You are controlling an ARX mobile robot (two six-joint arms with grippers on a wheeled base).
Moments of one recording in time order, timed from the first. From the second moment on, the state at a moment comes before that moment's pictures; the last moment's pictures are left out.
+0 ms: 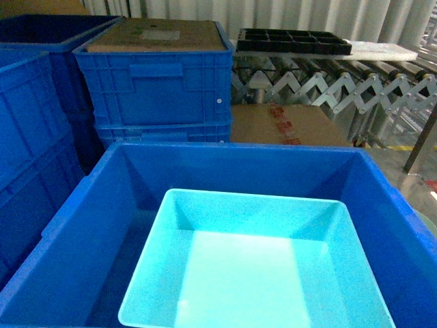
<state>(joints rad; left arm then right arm) 0.00 0.25 0.04 0.21 0.00 -0.02 0.00 0.24 0.02 0.25 0.00 0.00</state>
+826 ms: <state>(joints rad) 0.00 0.01 0.02 -0.01 0.00 -0.02 0.00 0.00 0.01 0.00 0.00 0.00</state>
